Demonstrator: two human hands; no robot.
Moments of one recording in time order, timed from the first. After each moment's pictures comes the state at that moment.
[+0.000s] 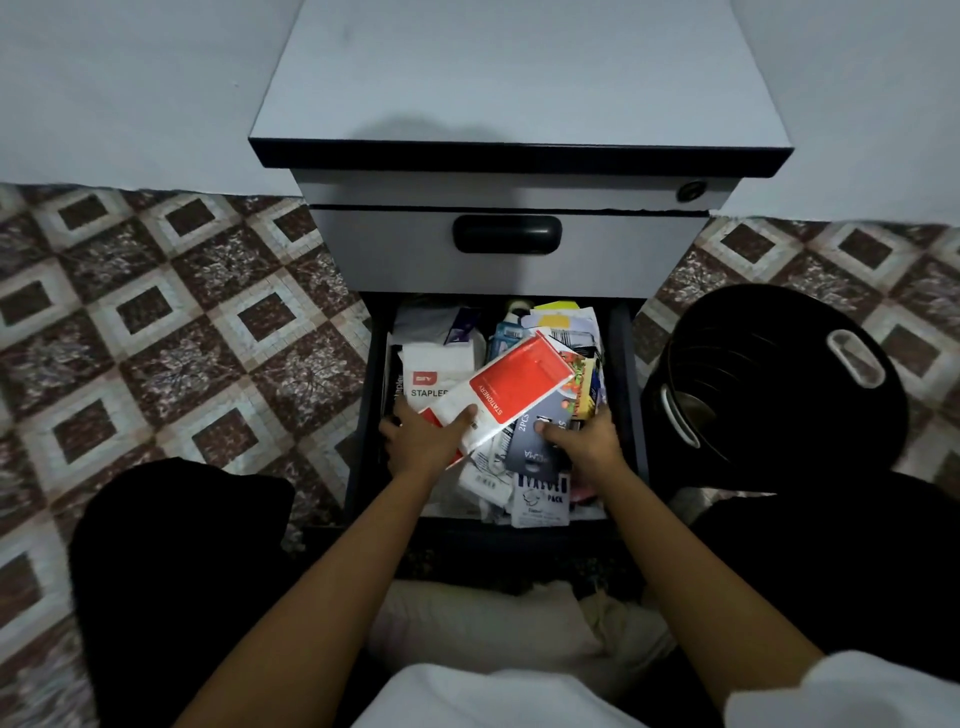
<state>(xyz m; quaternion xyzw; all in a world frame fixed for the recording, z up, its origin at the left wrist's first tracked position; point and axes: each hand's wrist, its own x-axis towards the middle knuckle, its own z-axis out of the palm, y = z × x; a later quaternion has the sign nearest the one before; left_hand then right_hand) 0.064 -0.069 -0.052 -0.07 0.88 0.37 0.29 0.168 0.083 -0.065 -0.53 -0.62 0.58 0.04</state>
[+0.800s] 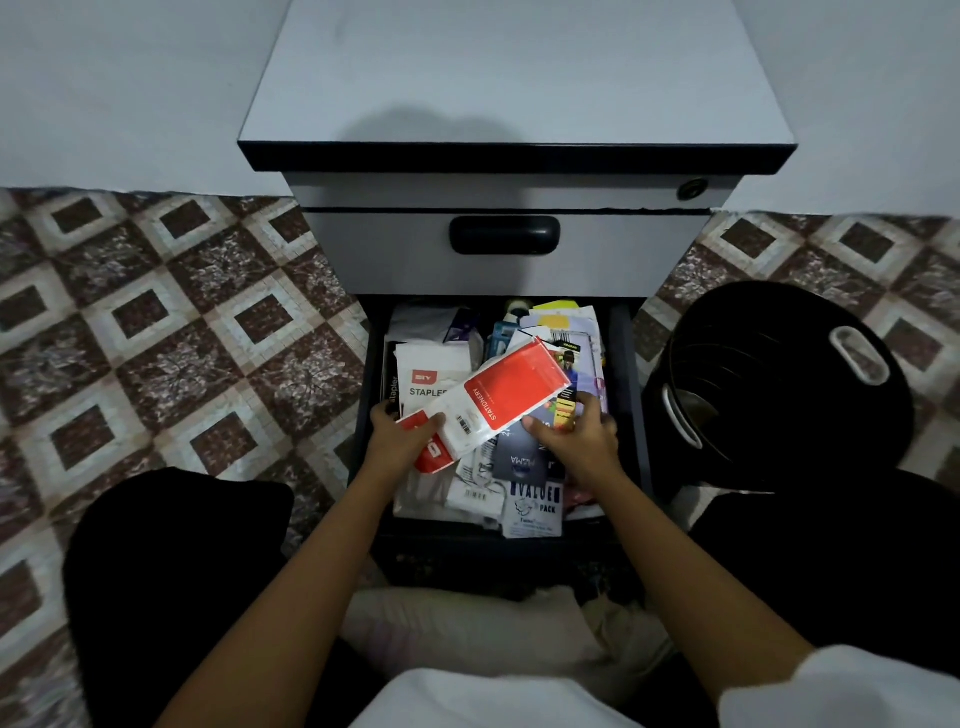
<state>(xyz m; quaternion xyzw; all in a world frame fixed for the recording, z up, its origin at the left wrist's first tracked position) 0.042 -0.093 -0.053 -0.09 0.78 0.52 0.33 0.172 0.078 -0.063 -0.49 -0.72 0.49 -0.03</state>
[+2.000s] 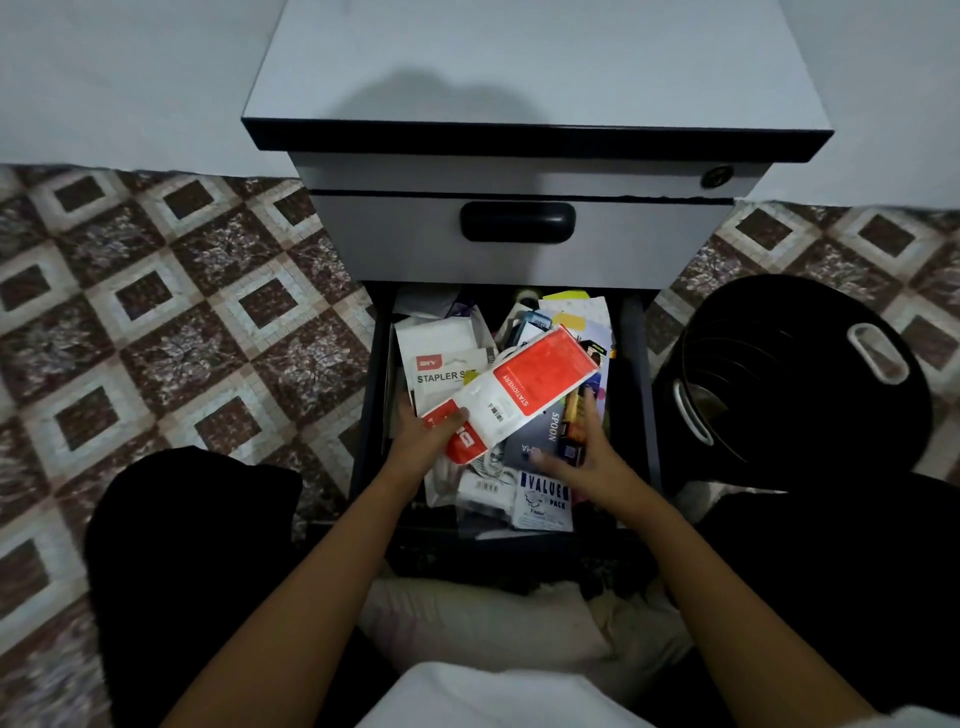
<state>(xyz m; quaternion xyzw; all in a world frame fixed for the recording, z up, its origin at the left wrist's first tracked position) 0.054 -0.086 -0.071 -0.07 0.71 0.60 0.35 0.204 0.072 -0.044 -0.30 -0.72 0.62 -0.07</state>
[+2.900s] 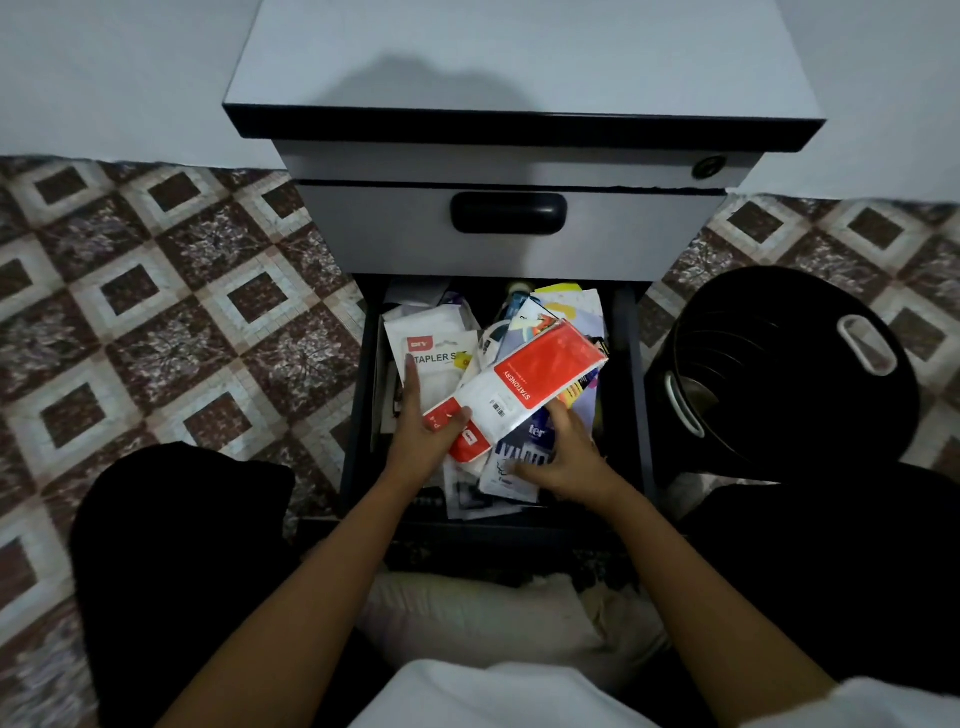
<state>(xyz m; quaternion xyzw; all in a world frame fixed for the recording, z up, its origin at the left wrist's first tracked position) 0.068 -0.084 -0.071 0.06 0.73 0.60 0.32 0.191 0.068 -0.069 -0.26 -0.81 0.52 -0.08</state>
